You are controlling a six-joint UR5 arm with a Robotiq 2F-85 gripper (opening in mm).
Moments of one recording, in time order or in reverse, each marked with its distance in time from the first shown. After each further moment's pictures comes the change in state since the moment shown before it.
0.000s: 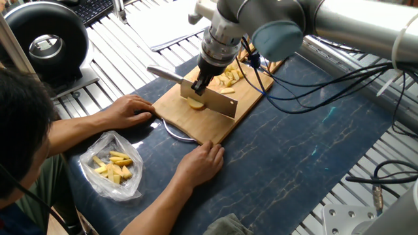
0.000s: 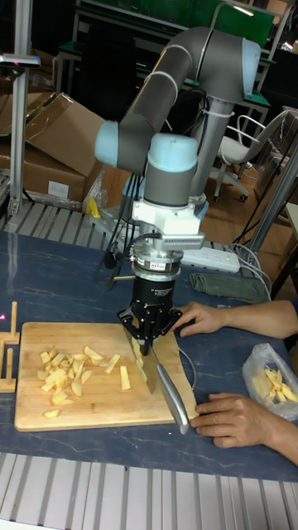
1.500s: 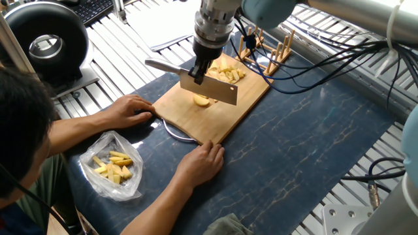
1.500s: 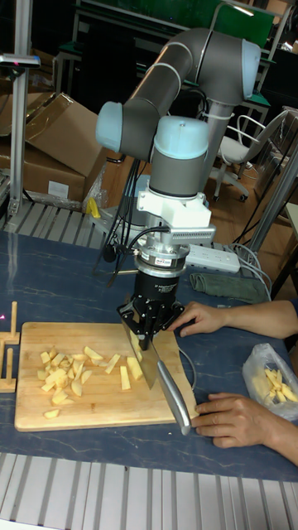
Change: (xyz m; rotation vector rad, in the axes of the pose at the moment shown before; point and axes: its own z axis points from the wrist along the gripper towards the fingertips) arm -0.023 -0.002 -0.014 -0.013 0.026 -0.012
